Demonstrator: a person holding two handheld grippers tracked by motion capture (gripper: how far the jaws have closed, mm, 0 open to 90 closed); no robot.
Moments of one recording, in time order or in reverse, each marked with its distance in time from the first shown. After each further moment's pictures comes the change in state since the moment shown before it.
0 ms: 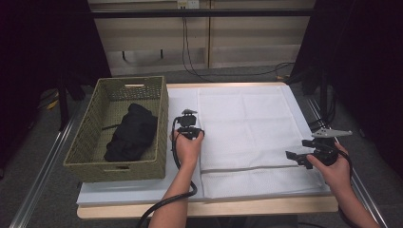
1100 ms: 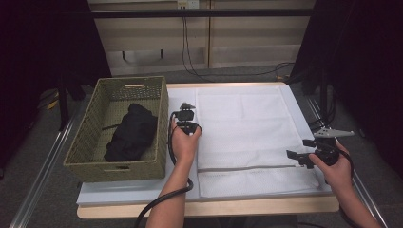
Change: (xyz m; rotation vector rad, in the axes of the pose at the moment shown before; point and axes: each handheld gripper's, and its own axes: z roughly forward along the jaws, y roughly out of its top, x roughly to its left) left arm 0.002 0.017 -0.014 0.058 0.007 0.019; right arm -0.003 -0.001 -0.001 -0.018 0.006 0.013
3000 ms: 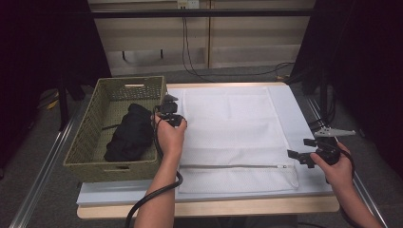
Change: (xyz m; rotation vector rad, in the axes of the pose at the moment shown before) left arm 0.025 0.015 -0.047 -0.033 0.080 -0.114; right arm -0.001 0.002 -0.002 -0.003 0.004 -0.002
